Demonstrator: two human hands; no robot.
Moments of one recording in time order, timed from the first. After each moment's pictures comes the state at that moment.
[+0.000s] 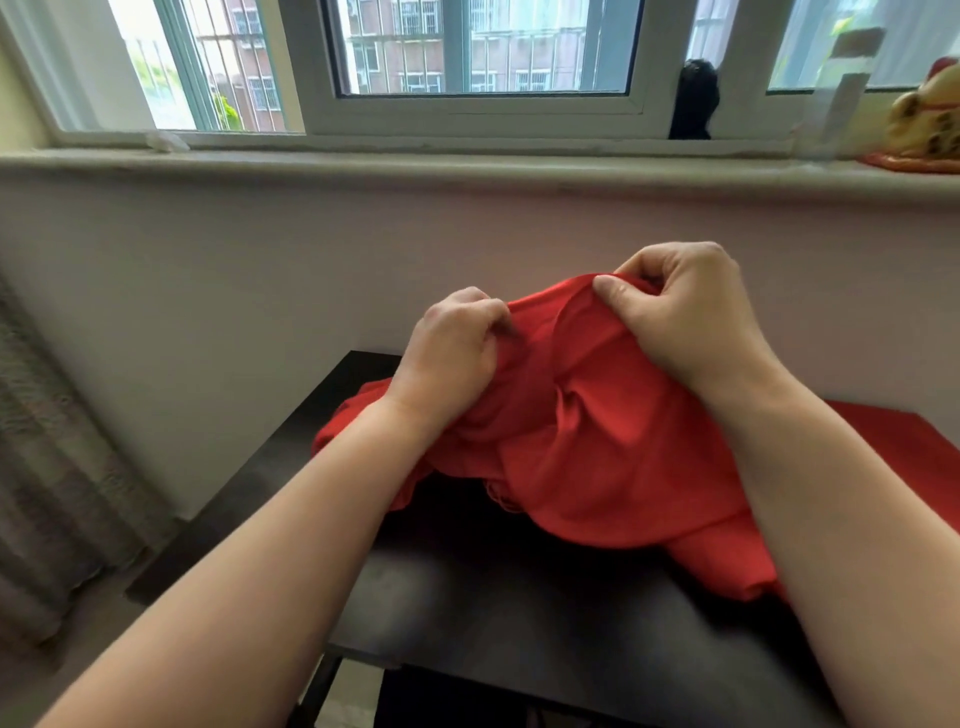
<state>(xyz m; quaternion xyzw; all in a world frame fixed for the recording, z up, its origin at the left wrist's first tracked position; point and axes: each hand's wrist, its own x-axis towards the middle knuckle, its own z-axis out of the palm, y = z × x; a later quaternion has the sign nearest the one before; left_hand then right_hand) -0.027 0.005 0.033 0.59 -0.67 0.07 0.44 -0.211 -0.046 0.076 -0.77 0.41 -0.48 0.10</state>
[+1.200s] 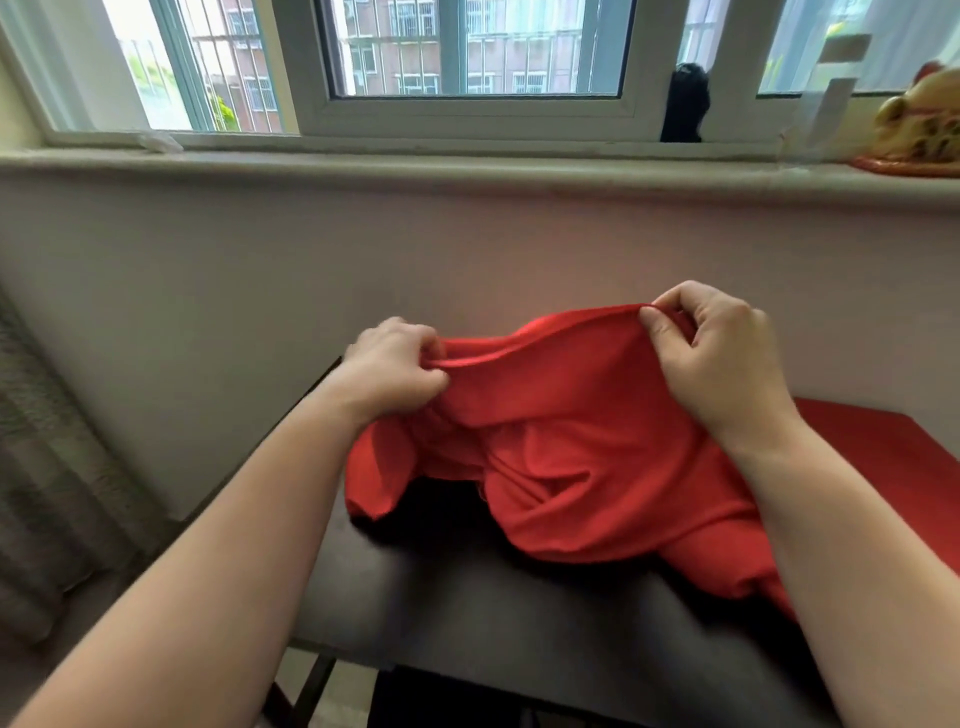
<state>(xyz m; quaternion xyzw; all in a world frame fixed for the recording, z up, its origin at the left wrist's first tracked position) 0.013 0.014 0.036 0.76 -0.61 -0.05 0.20 -0.246 -0.052 0.040 -0.76 0.43 -0.48 0.04</state>
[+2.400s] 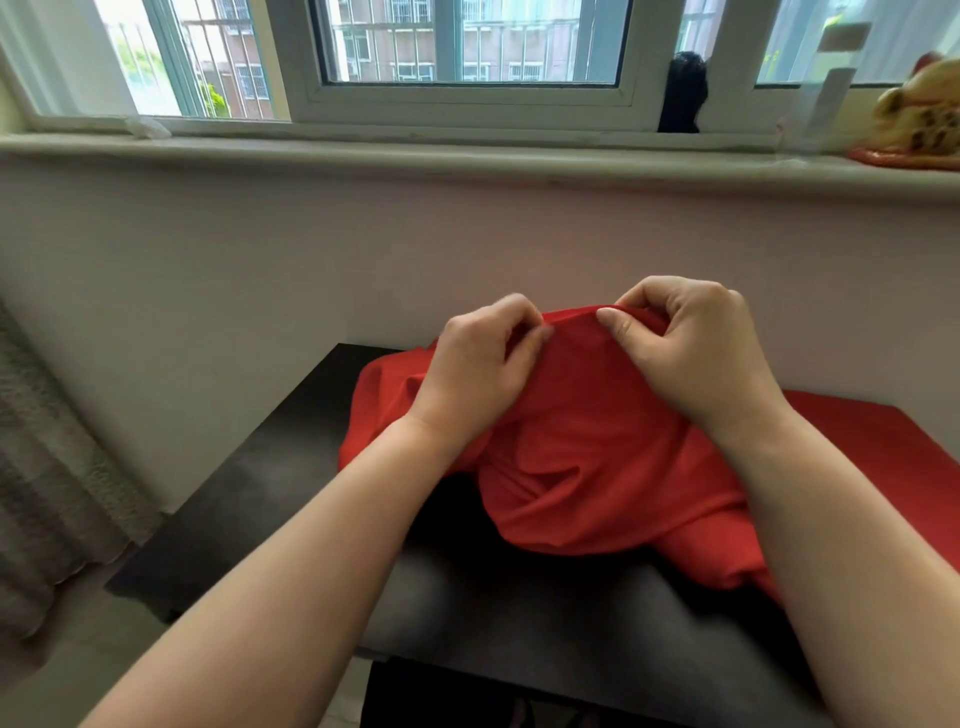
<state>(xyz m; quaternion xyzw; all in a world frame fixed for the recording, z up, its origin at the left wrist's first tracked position) -0.061 0.007 0.021 0.54 -0.67 0.05 0.51 -0.234 -0.036 0.051 -0.78 0.41 -0.46 0.07</state>
